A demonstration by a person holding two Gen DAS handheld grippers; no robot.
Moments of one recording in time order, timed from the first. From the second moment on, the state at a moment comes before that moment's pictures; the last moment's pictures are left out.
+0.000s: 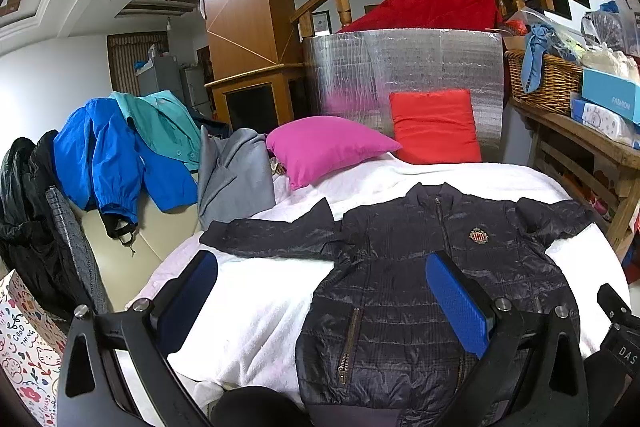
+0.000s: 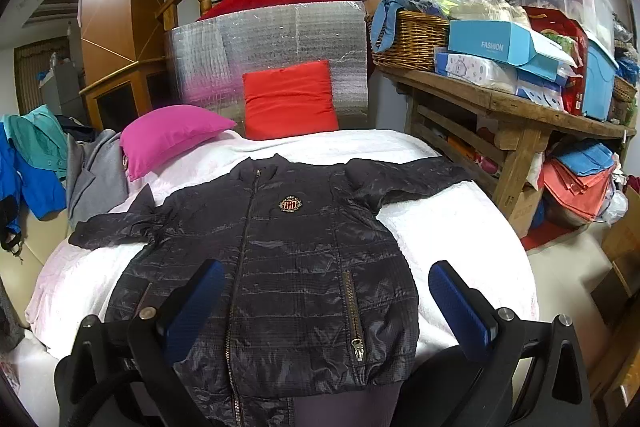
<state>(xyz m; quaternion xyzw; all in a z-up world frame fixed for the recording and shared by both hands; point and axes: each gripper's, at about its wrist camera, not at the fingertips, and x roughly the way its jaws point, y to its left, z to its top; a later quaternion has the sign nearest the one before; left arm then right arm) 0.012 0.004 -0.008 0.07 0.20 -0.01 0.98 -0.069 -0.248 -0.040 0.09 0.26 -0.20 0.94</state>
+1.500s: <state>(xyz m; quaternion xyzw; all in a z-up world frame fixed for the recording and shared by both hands) 0.305 -0.122 -0.238 0.13 0.38 -0.03 0.92 0.175 -0.752 -0.262 0.56 0.18 -0.25 0.77</state>
